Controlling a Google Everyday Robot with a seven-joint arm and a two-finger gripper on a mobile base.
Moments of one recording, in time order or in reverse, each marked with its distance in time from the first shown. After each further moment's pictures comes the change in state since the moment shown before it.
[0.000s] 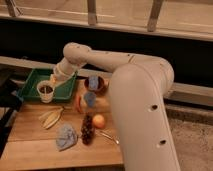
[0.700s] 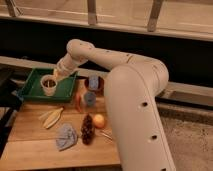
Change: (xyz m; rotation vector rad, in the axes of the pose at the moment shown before) arm -0.024 -0.020 -0.001 0.015 -0.039 0.022
